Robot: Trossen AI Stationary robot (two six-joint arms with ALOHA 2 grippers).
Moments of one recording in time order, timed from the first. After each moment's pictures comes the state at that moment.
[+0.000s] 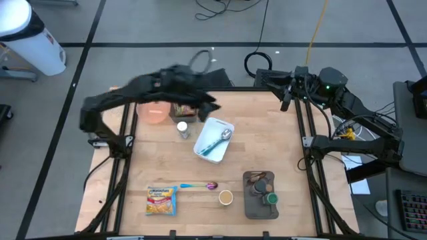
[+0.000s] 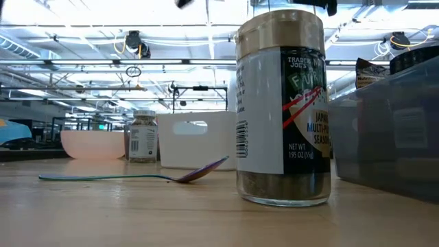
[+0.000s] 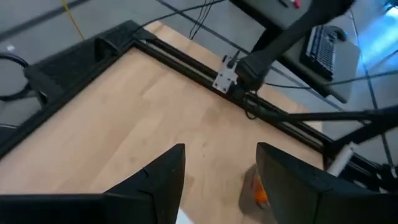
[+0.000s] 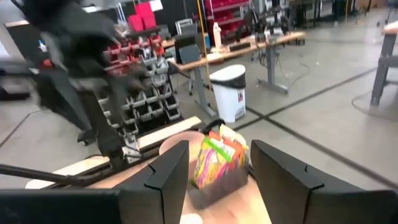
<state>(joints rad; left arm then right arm) 0.19 1.62 1.88 -0.79 0.07 -0.40 -0.51 0.85 1.10 -0.30 -0.11 0.18</state>
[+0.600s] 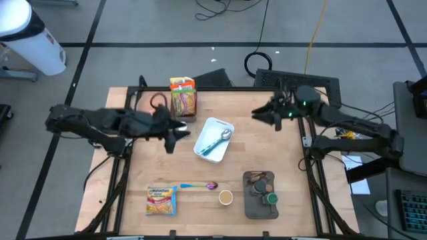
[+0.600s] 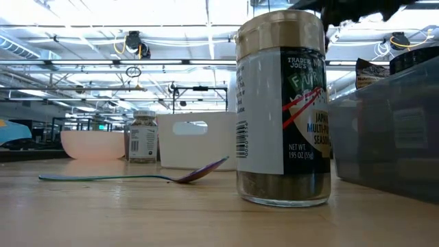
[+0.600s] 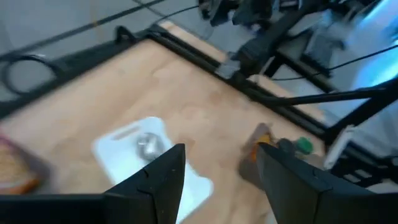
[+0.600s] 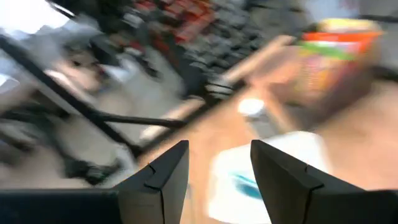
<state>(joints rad) -0.18 1.12 1.27 -0.63 -0.36 -0.60 -0.44 0.85 0.78 -0.09 -0.44 0.53</state>
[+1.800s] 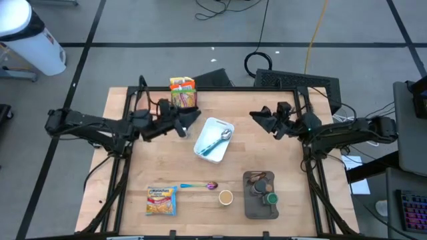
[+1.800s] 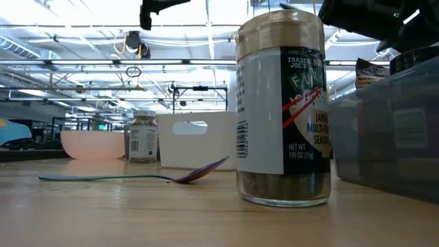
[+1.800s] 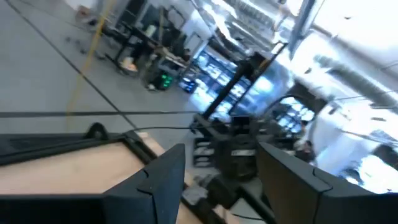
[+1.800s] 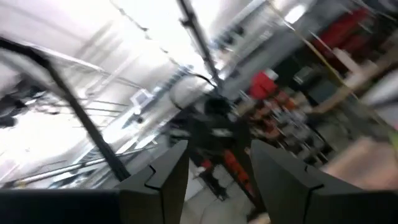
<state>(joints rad) -0.06 1.13 0.79 0.49 -0.45 -0.59 -0.13 1.04 0.36 1.16 -0.02 0.77</state>
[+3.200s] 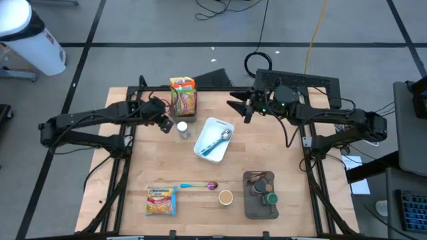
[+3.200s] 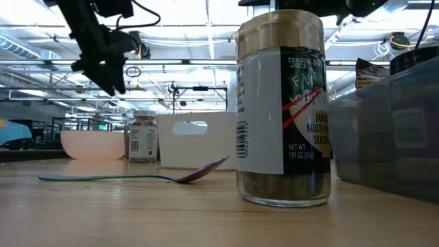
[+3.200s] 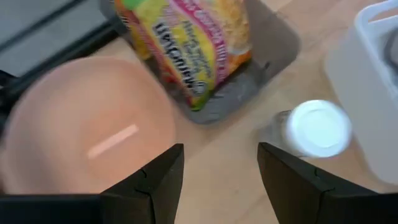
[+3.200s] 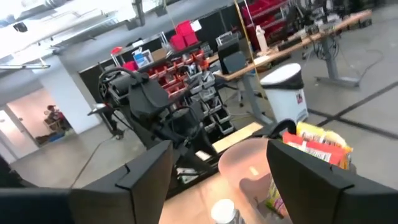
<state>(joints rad) 0.32 1.03 0.86 -0.86 -0.31 -0.51 -0.29 1.23 0.88 0.43 -0.05 0.42</state>
